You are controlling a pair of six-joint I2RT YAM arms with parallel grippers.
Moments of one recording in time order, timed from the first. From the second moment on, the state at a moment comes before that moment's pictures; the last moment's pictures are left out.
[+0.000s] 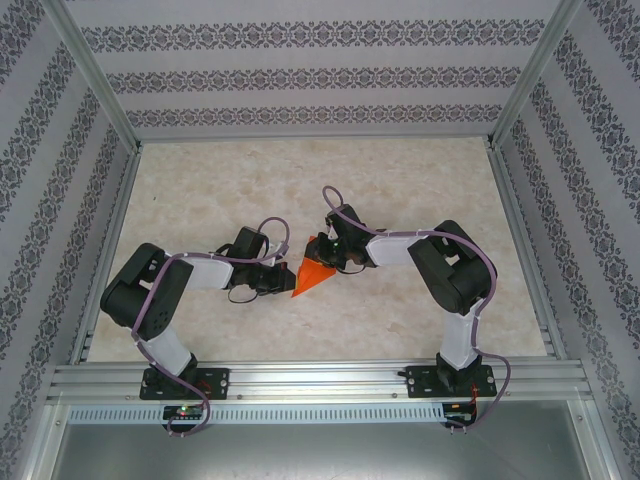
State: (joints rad) left arm -0.47 1.70 0.65 0.03 0.70 -0.61; right arm 0.63 1.93 0.99 0.06 -0.41 0.93
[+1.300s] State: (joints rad) left arm -0.47 1.65 0.65 -0.08 0.65 -0.57; right arm 0.63 1.93 1.01 -0.01 -0.39 0.91
